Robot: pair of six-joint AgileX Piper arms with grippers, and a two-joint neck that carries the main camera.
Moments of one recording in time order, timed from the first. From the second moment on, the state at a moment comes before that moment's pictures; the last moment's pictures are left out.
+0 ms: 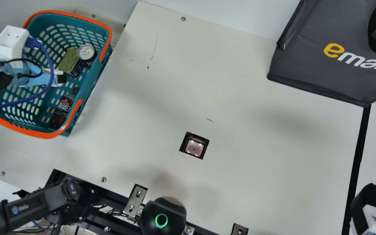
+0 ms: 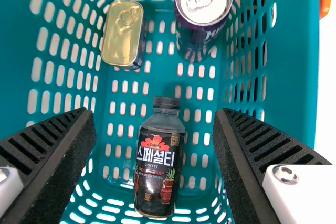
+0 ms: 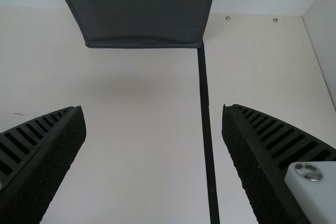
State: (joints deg) left arm 42.5 83.2 -50.7 -23.9 39.7 53.9; right arm 0.6 42.6 -69.8 -0.8 69.6 -2.3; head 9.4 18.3
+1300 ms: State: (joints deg) left arm 39.8 101.2 -45.7 -30.9 22.1 66.3; right arm 0.6 42.6 -69.8 -0.8 69.6 -2.3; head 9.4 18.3
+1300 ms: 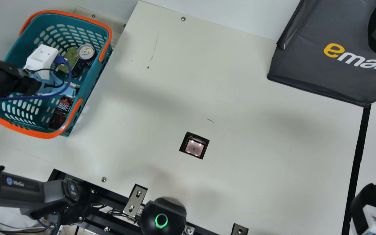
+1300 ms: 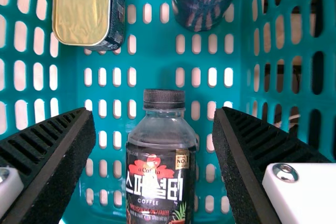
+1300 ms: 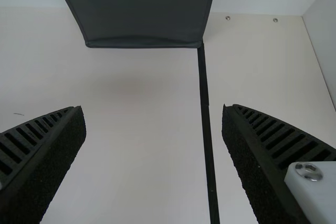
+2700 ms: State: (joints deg) left arm 35.2 116.9 -49.9 -30.7 13.1 61.9; right arm 0.6 42.6 -69.8 -0.8 69.6 -2.3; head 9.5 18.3
